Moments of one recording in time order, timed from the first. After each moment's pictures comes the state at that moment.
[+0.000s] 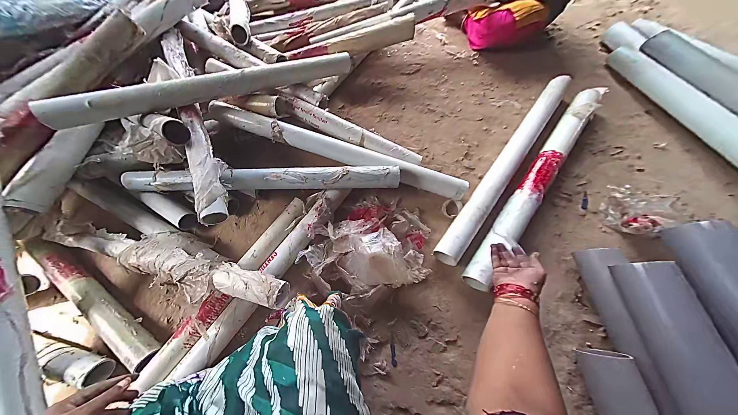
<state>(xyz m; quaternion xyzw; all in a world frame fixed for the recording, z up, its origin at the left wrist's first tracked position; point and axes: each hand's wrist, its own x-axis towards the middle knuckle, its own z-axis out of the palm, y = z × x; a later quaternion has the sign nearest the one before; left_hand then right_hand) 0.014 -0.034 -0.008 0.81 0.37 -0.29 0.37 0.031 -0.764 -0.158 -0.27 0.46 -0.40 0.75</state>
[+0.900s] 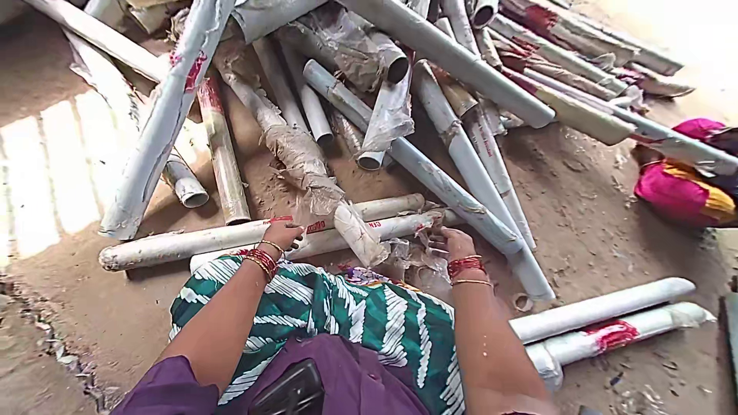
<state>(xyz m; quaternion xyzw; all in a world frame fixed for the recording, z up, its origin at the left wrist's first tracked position) 0.035 0.072 -0.102 0.69 0.38 -0.20 0.58 0.179 -0.289 -0.081 -0.81 0.29 0.16 0.48</state>
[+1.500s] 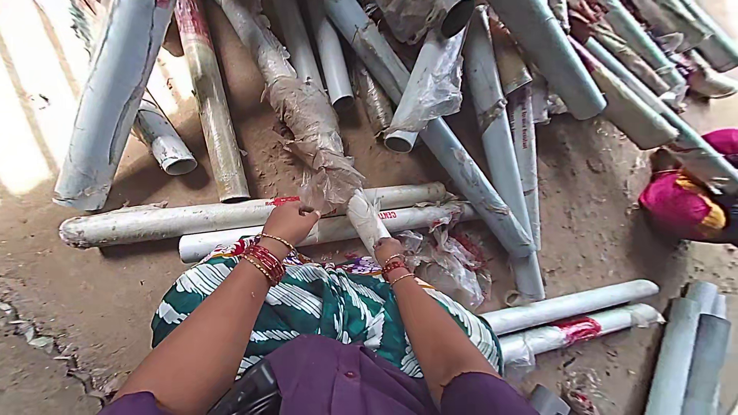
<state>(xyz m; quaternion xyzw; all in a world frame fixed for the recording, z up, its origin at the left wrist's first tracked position) 0.056 0.124 -0.114 0.75 0.32 -0.24 0.52 0.142 -0.139 -0.206 -0.91 0.00 0.41 -0.01</state>
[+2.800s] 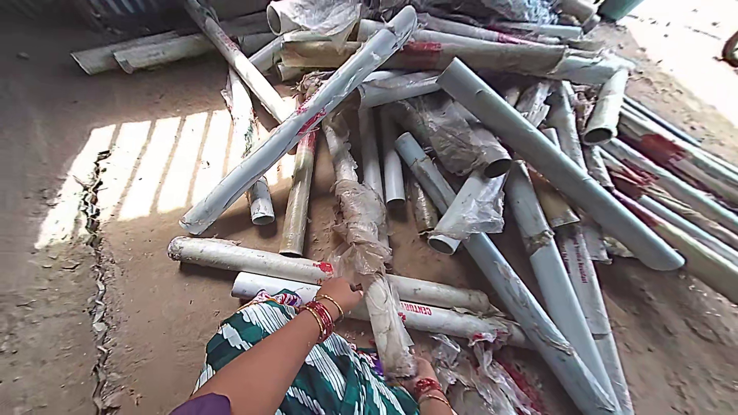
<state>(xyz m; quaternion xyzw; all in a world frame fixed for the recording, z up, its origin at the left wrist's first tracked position) 0.053 0.120 -0.108 0.76 0.31 -0.33 0.47 0.093 -0.195 -0.255 -0.77 0.36 0.34 0.41</state>
